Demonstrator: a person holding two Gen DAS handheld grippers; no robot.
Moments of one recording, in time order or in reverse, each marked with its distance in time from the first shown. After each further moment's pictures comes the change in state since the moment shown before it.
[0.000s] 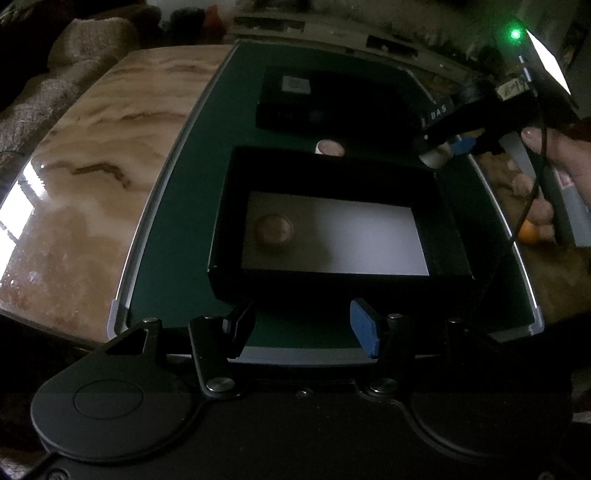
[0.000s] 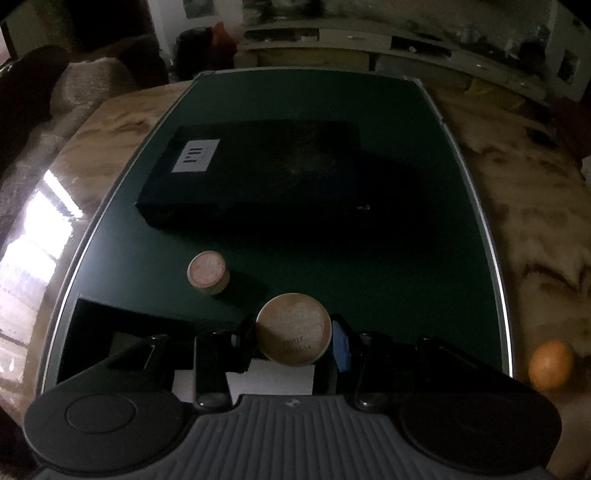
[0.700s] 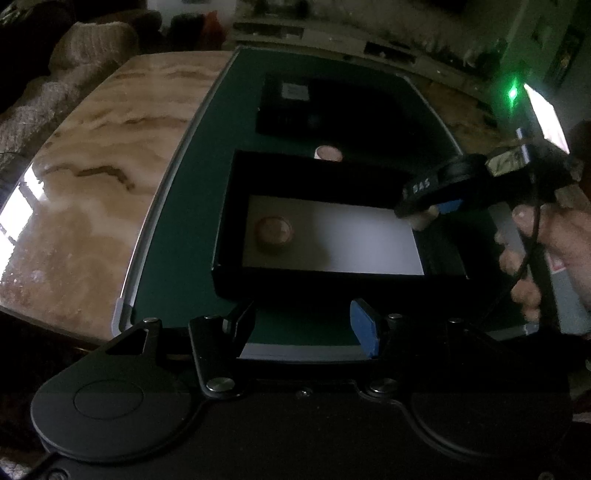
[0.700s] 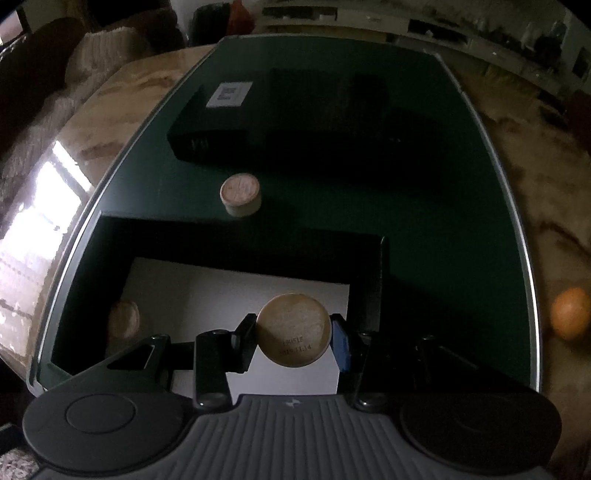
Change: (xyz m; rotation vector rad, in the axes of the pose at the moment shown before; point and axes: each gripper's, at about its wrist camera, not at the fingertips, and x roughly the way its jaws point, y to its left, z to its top) left arm -0.011 0.002 -0.006 -0.004 -0.022 -0.008; right arm 0.005 0.027 -0.058 -0.038 0.069 0.018
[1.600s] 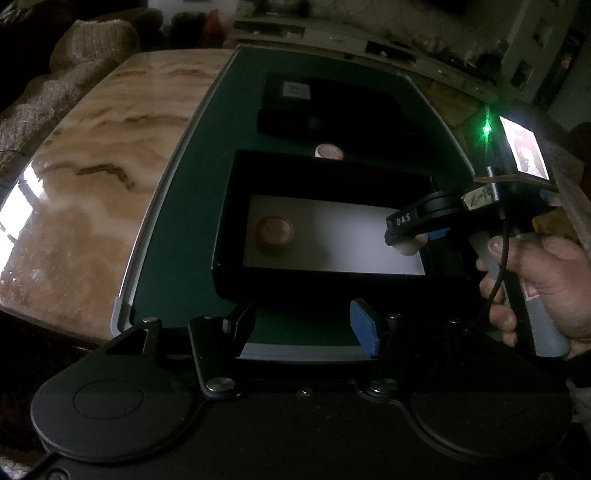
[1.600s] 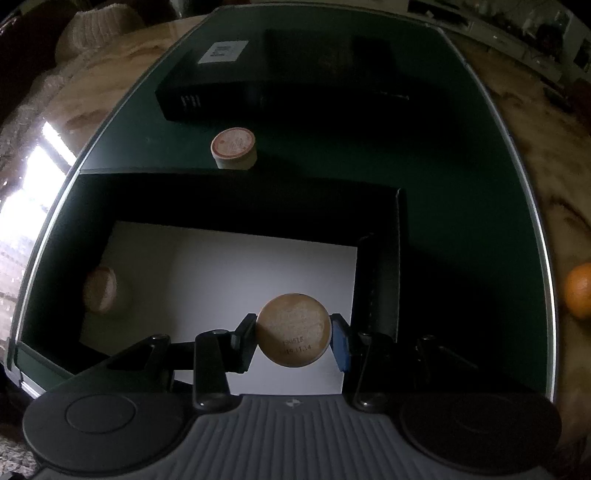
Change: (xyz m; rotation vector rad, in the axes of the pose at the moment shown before) left arm 0.001 0.001 0.001 -0.003 0.007 -0.001; right arm 0.031 0.005 -0.020 0.001 0.067 -0.032
